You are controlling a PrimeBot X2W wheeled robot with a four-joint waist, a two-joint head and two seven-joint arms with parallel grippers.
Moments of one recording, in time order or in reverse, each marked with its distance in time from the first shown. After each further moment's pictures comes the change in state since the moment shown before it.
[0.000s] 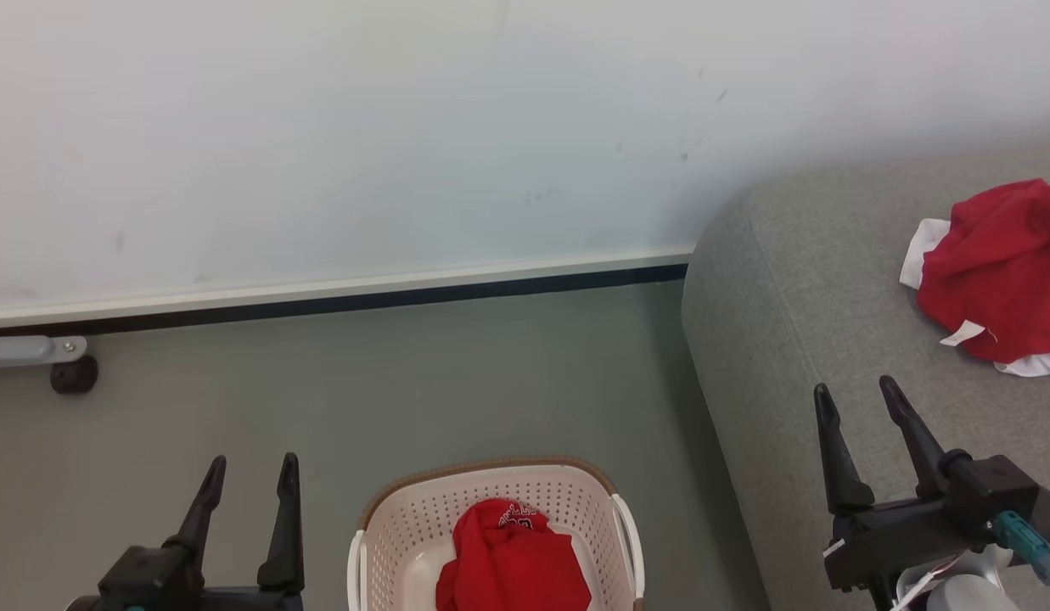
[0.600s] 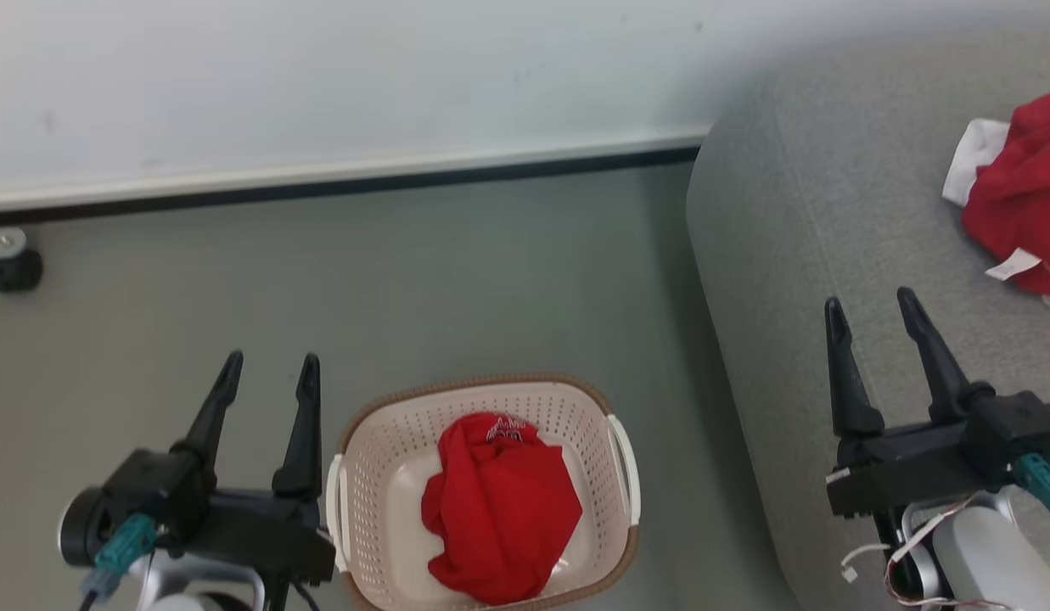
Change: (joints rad) left arm -0.153 0.006 -0.034 -0.053 0.009 -0.011 0.051; right arm -0.094 -0.001 -0.020 -0.089 -0.048 -0.018 0.000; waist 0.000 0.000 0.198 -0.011
